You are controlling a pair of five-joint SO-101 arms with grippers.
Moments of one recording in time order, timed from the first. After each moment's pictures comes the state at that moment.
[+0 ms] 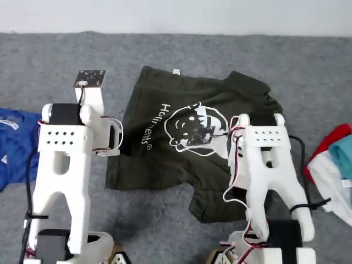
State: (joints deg) left arm -1.6 -14.9 13.2 99.0 7.4; right arm -3.8 -10.7 27.6 96.9 69.7
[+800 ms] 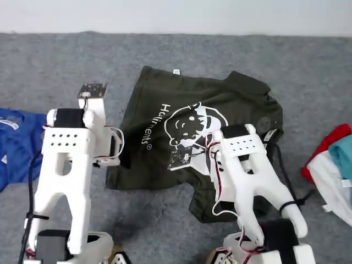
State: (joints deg) left arm -2.3 -15.3 20.1 99.0 7.3; right arm -14.9 -10.3 35.5 93.5 67.7
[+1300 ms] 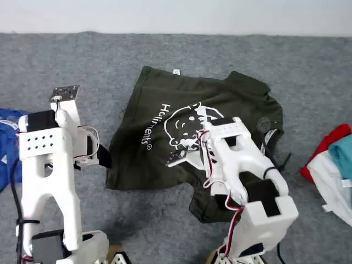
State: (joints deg) left arm -14.0 -15.3 20.6 99.0 2.2; right arm -14.8 13.7 24.2 93.1 67.2
